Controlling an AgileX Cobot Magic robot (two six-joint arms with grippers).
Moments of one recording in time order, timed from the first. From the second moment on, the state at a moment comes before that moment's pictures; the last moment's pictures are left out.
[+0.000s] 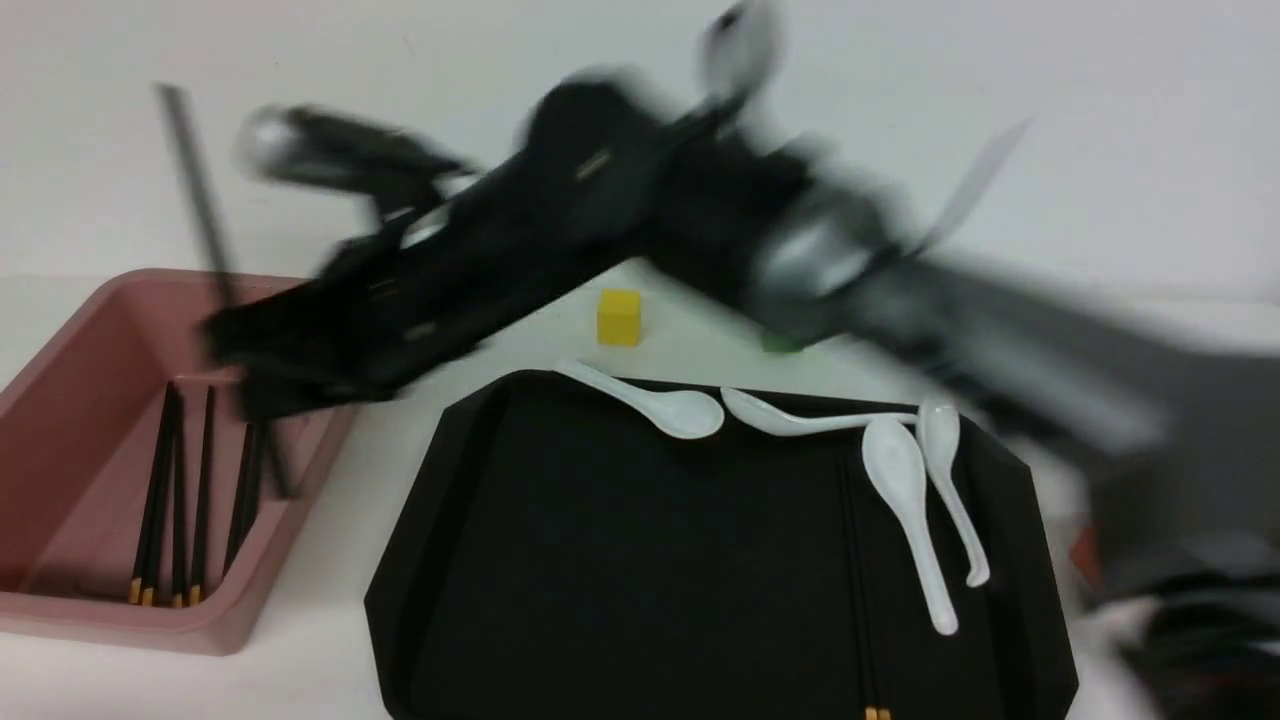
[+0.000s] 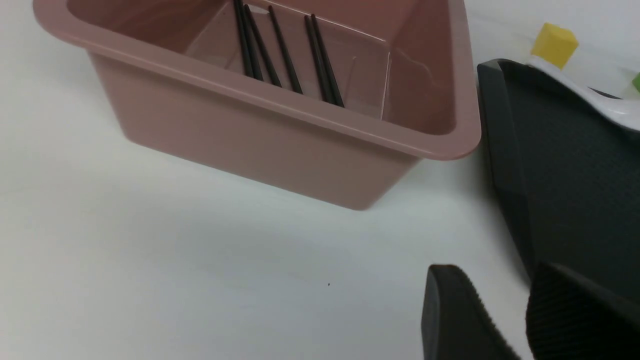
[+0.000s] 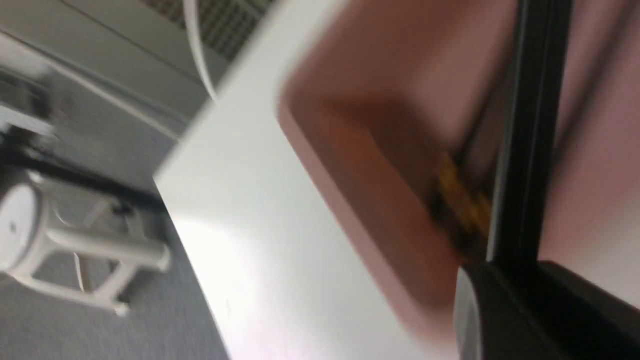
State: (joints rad) right arm 0.82 2.28 -2.20 0.77 0.71 -0.13; left arm -0.08 -0.01 0.03 0.04 0.39 -0.36
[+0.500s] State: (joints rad) right arm 0.85 2.57 -2.40 0.87 0.51 -0.20; left arm -0.08 -0.01 0.03 0.04 0.39 -0.36
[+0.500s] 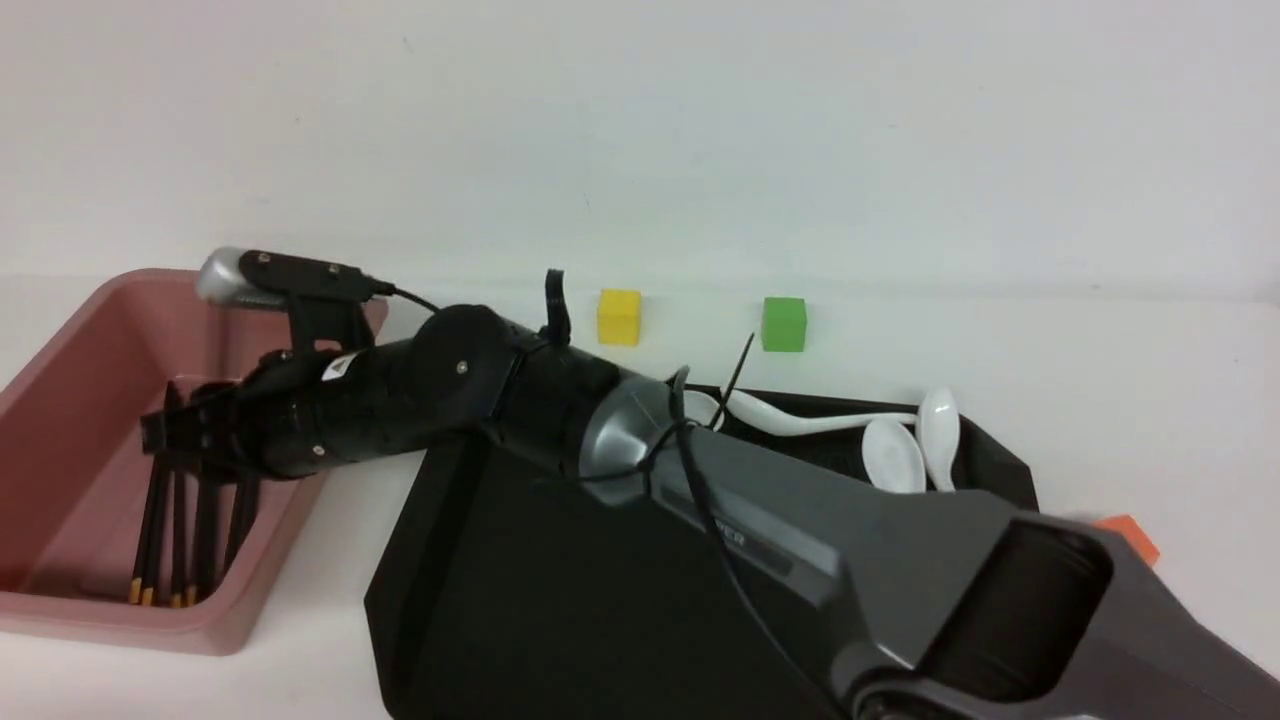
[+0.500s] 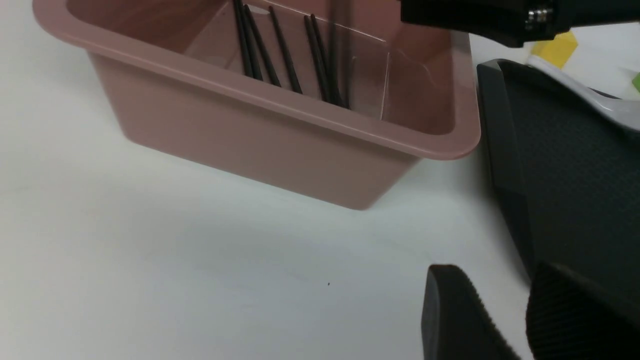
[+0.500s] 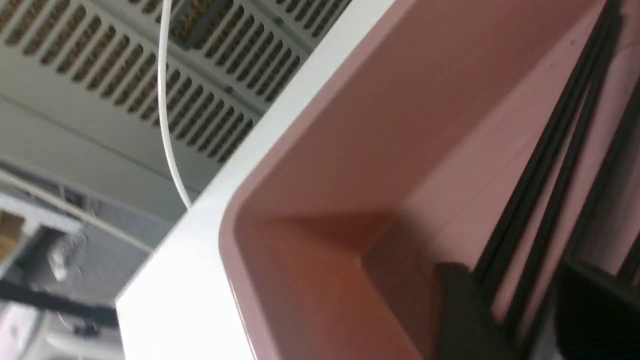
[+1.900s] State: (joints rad) right arm 0.82 0.62 -0.78 -0.04 0.57 0.17; left arm -0.08 -0.01 0.03 0.04 0.39 -0.36
